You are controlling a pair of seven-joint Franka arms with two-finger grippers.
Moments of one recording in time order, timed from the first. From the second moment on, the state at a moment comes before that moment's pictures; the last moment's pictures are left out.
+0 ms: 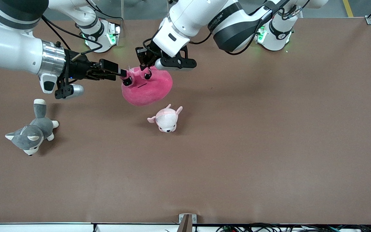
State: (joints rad) left arm -0.38 0.47 -0.67 -1.29 -0.08 2.25 -1.22; right arm 0.24 0.04 0.01 -1.69 0.74 1.65 0.24
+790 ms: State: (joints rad) left arm -0.38 0.48 -0.67 -1.29 -0.08 2.25 -1.22; right arm 0.26 0.08 0.01 -1.69 0.74 1.65 0.25
